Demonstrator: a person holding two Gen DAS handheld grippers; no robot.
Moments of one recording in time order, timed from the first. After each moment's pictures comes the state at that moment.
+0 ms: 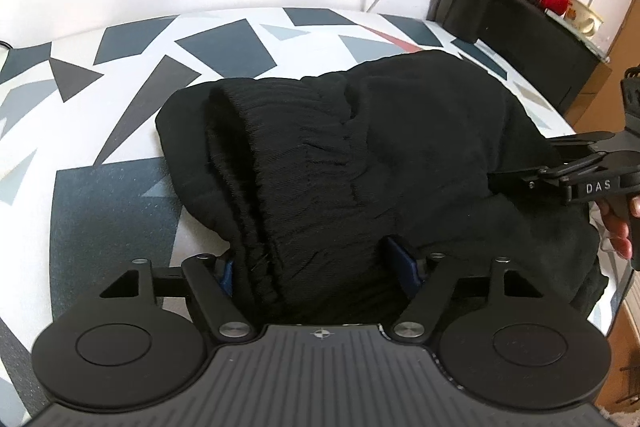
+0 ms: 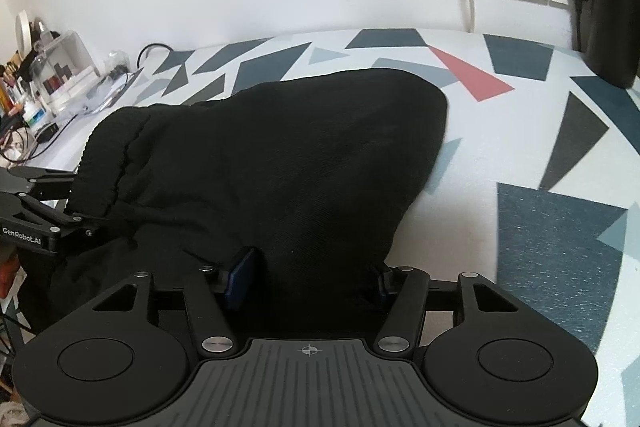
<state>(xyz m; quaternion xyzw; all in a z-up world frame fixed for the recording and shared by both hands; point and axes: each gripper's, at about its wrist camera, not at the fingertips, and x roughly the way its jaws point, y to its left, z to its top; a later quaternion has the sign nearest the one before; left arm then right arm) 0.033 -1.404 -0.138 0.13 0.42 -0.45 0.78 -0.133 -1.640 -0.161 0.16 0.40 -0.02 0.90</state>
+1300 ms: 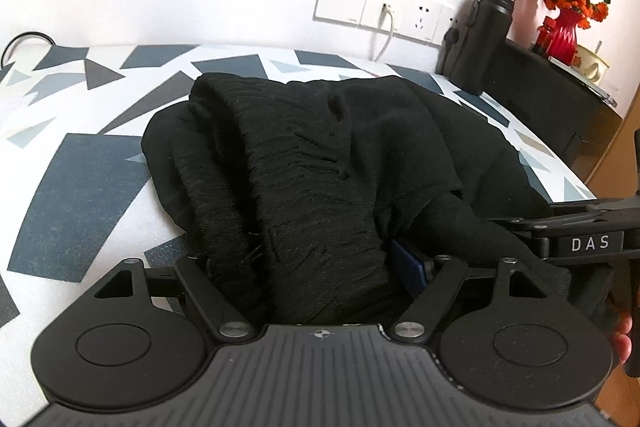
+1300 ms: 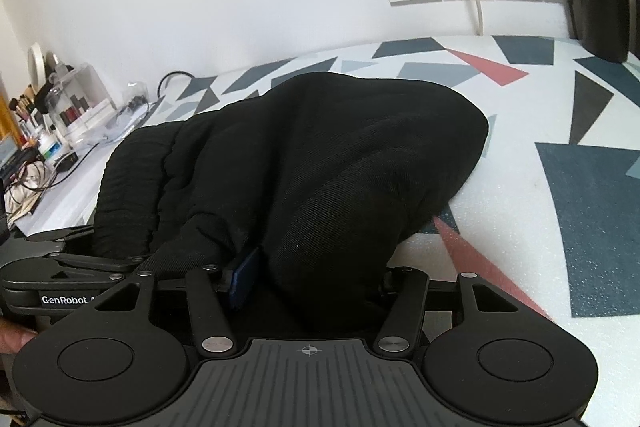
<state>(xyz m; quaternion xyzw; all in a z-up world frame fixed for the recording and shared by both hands) -0.037 -1.397 -0.158 0.05 0.34 -0.41 0.85 -0.164 -1.597 -0.169 0.20 0.33 -0.03 0.92</state>
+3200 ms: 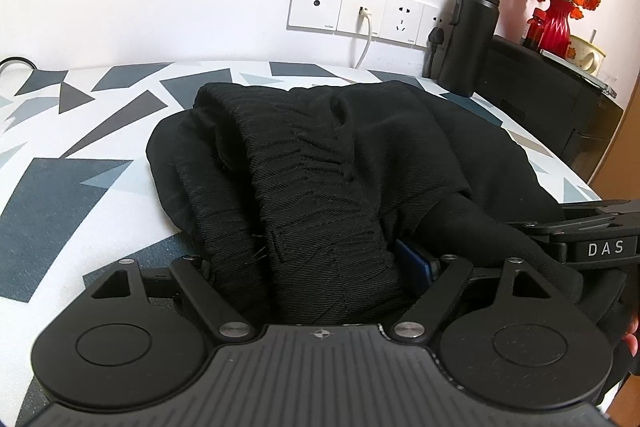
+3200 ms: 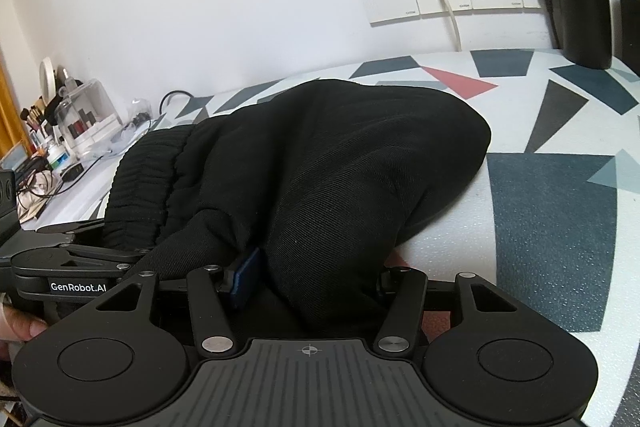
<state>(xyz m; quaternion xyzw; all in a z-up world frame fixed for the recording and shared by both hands) -0.054 -1.438 -0.160 0.06 0.32 -0.42 0.85 -0.191 -1.634 -0.171 0.20 0.30 -0.02 0.93</state>
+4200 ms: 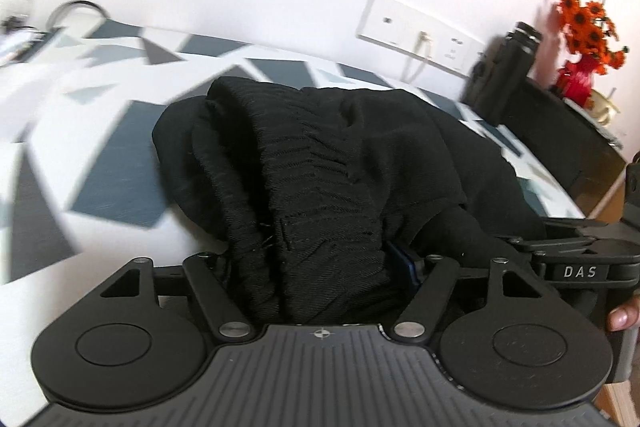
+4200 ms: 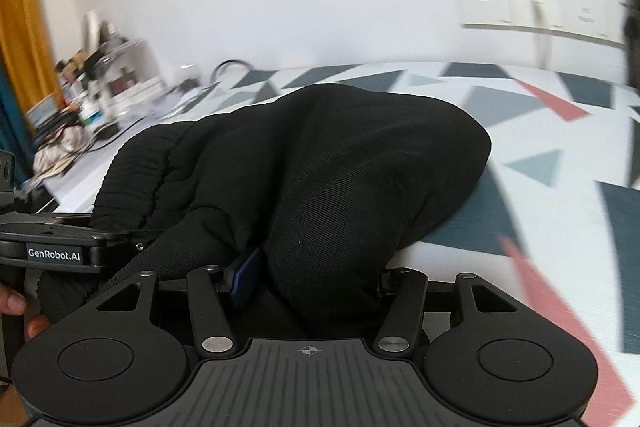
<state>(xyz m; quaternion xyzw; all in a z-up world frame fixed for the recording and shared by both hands) -0.046 -1.328 -0.154 -0.02 0.35 -0.37 0.86 -0.142 -1.553 -0.168 0.14 0.32 0.05 0.94</state>
